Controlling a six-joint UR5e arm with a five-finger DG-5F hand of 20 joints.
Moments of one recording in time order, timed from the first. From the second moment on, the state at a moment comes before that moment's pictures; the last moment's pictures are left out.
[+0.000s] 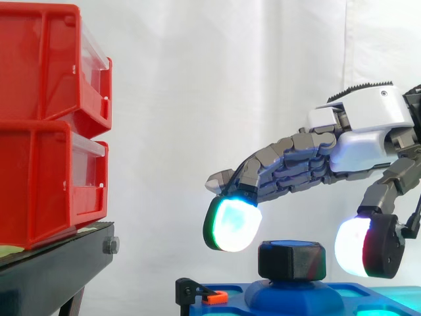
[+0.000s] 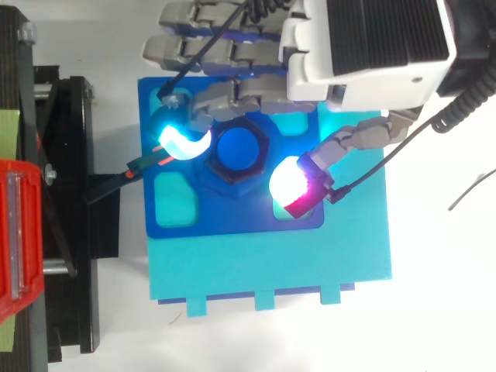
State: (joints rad) arm -0.02 -2.19 -1.19 -3.03 -1.68 -1.23
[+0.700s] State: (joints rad) arm -0.02 -2.19 -1.19 -3.06 -1.69 -1.23
